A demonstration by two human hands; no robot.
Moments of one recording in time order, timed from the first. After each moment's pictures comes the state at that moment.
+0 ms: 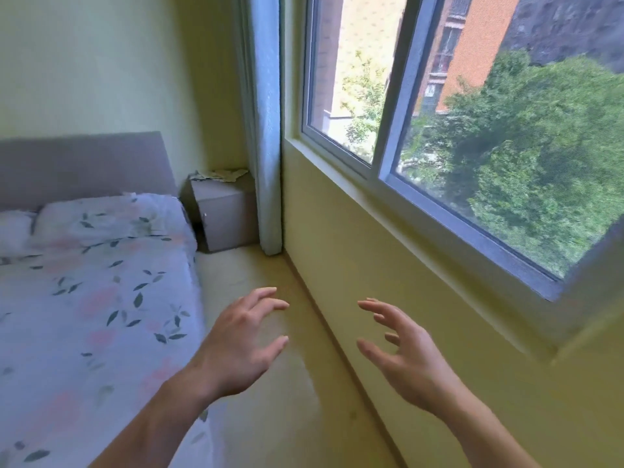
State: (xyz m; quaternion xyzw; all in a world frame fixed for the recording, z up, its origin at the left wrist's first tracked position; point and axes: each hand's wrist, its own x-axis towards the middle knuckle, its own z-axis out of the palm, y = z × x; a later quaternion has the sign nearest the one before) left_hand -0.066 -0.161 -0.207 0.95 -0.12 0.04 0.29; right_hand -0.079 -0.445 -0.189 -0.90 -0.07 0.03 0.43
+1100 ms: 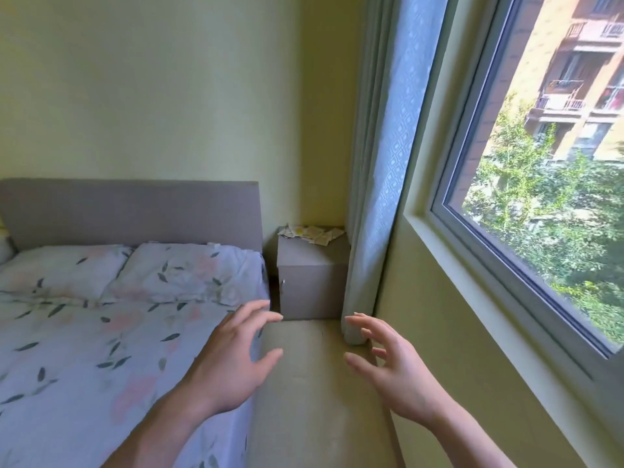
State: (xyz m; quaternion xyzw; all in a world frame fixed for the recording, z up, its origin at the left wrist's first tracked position) left_hand 0.435 0.066 -0.189 0.95 0.08 0.10 0.29; right_hand 0.546 -0.197 -0.208 -0.84 -0.29 0.09 0.45
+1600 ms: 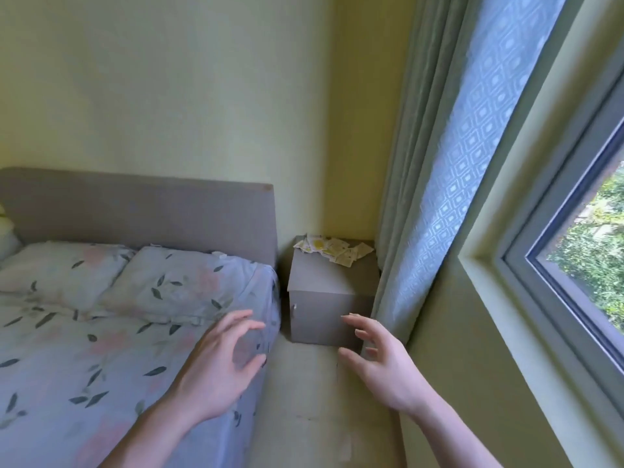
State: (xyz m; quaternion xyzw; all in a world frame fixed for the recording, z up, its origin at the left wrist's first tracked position) left_hand 0.705 0.186 -0.223 0.93 0.20 0.07 0.30; right_hand 0.871 -0.062 -0.244 -0.81 -0.29 0.19 0.47
